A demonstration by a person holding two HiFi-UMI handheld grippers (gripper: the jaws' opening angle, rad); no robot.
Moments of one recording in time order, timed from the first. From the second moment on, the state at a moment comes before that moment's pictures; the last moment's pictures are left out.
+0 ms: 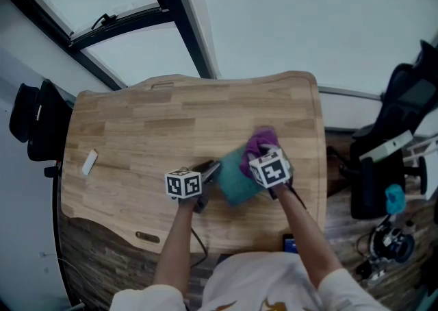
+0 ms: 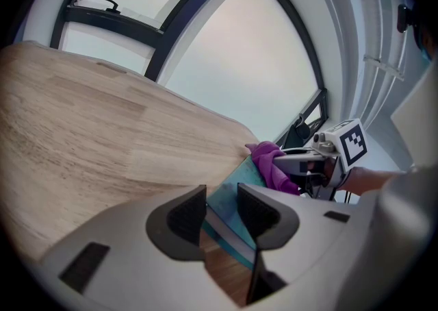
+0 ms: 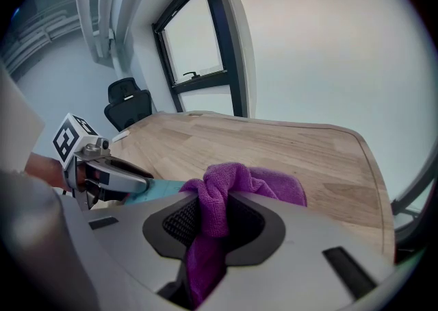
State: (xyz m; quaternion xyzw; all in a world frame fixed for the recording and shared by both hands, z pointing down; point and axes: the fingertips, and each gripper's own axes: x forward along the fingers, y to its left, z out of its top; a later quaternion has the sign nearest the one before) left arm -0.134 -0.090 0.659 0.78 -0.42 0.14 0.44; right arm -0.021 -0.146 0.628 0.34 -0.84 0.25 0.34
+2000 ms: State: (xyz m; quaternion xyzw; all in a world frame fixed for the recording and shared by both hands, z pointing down) left arm -0.136 -0.089 0.660 0.78 -0.42 0.14 0.44; right arm -0.101 -0.087 0.628 0.22 -0.88 0.23 0.35
